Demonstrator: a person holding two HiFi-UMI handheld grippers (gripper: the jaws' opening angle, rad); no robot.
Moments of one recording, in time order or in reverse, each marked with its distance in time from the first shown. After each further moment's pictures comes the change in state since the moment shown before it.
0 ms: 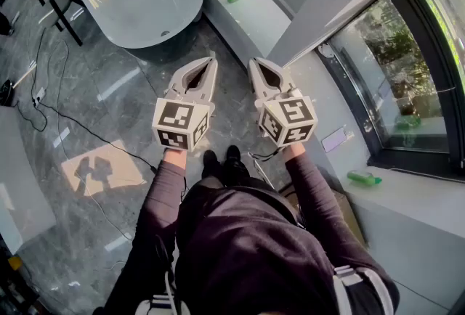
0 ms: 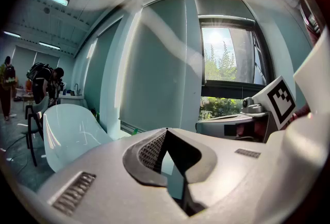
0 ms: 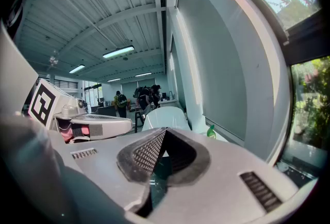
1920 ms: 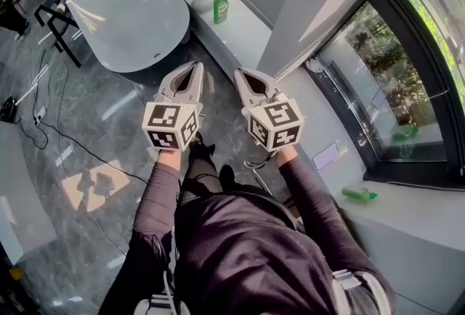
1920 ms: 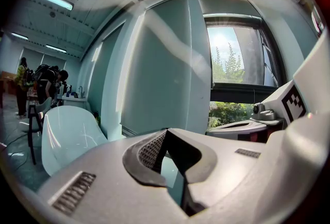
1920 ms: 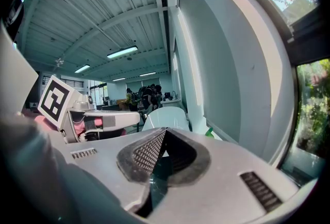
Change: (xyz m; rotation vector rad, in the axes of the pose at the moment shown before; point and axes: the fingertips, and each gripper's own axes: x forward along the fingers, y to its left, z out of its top) left arm 0.060 -0.005 0.023 -0.018 -0.054 0.062; right arm 0.004 -0.047 0.015 -0.026 0.005 0.054
